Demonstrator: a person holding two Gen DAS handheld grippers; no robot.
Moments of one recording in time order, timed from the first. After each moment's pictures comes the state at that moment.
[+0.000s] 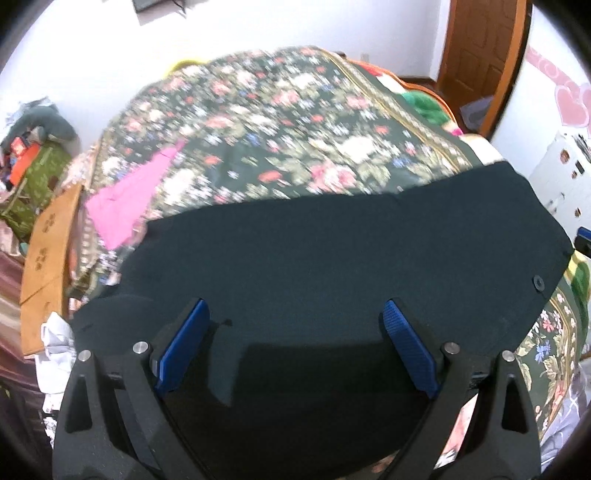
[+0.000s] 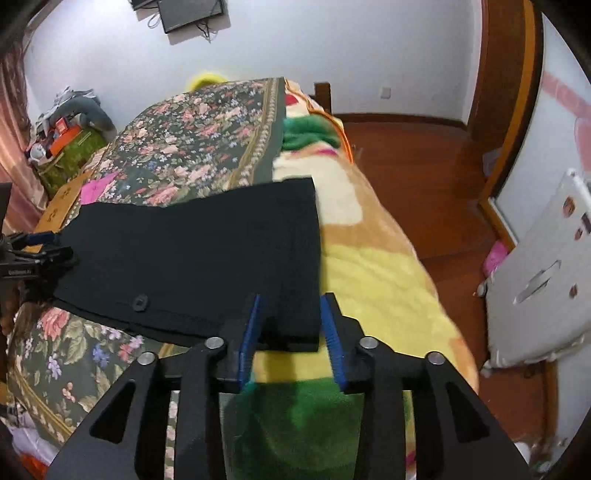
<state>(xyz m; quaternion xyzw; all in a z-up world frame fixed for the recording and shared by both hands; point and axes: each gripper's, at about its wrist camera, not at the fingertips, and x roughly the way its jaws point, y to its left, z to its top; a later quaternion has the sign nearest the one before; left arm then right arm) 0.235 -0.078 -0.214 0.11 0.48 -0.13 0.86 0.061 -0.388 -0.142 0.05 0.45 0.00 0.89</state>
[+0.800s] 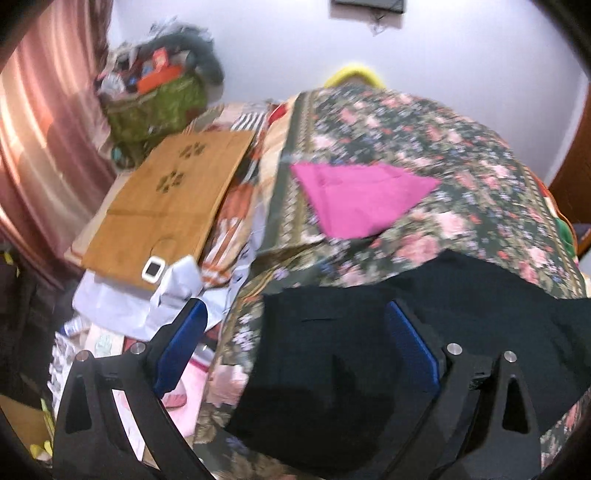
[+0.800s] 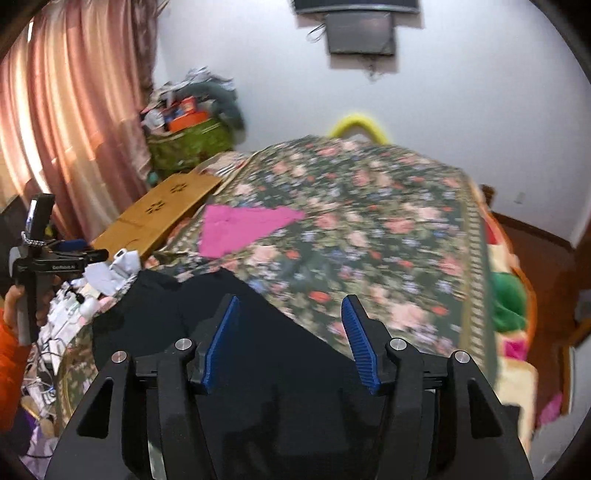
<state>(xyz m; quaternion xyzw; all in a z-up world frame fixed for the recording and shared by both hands) 0.256 0.221 -0.192 -0.03 0.46 0.09 0.88 0.209 -0.151 -0.097 -0.04 0.38 0.25 0.89</state>
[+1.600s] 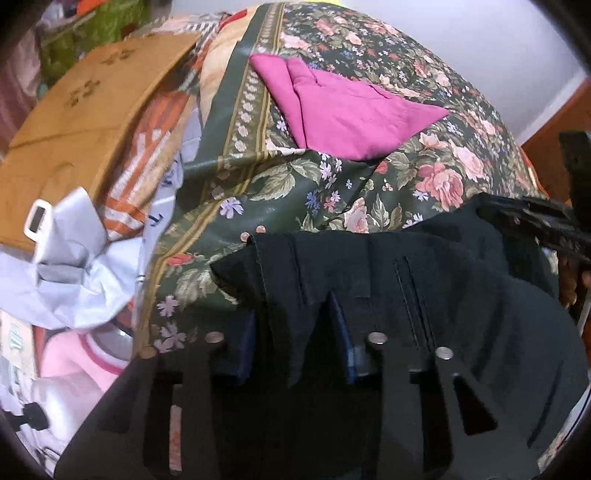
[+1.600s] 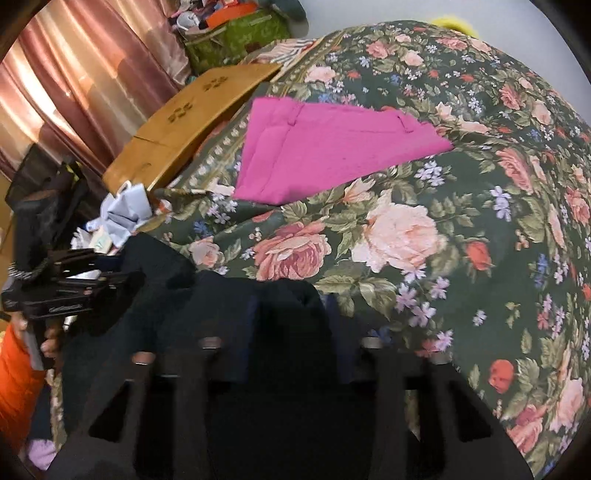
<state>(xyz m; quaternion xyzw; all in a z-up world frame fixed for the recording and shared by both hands) 0.305 0.245 -0.307 -0.10 0.55 -0.04 0.83 0.327 0.009 -0.231 -0.08 0.54 0.34 0.77</state>
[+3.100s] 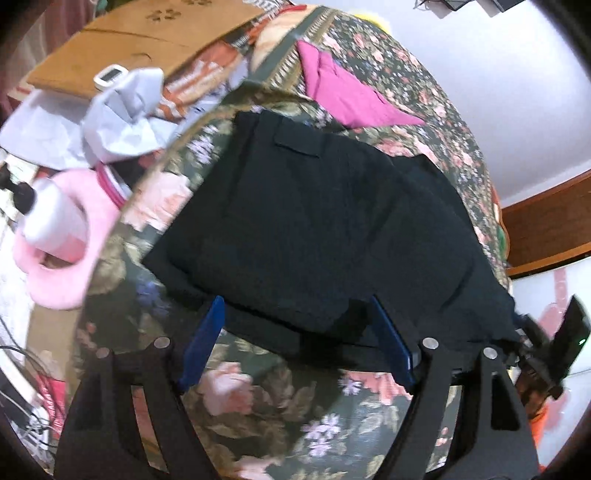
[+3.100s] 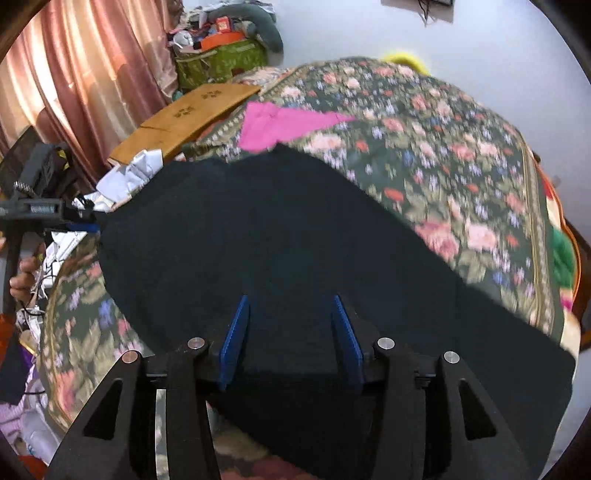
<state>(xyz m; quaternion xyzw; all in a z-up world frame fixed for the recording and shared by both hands) 0.174 0.239 -0.275 -0.28 0.55 -0.02 0.79 0.150 -0.118 -0.182 -0.10 0.48 0.28 0.83</state>
